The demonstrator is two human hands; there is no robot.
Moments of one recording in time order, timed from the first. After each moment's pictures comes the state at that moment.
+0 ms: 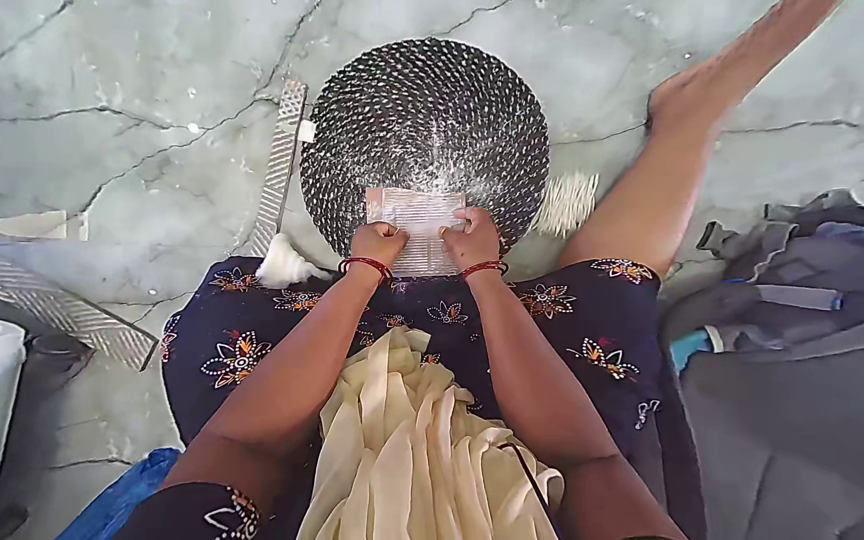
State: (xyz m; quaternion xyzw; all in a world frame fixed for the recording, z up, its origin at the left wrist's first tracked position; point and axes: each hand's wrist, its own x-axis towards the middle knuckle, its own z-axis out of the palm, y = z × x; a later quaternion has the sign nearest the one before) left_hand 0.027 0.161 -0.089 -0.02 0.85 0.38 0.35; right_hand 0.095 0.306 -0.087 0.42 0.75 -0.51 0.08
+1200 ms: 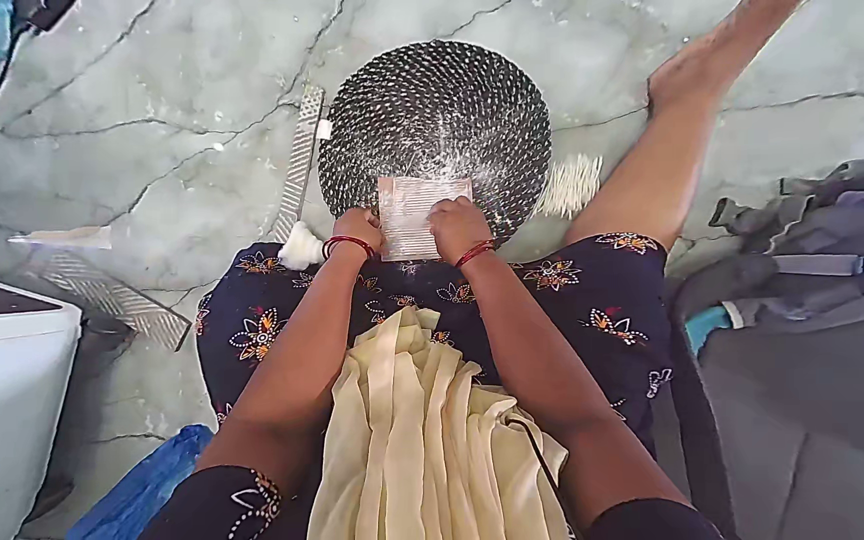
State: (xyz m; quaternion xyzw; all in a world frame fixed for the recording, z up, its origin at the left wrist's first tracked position) left_hand 0.009 0.126 -0.077 -0.01 0.89 0.24 0.38; right_hand 0.092 0.290 -0.084 0.05 0.97 -0.18 0.17
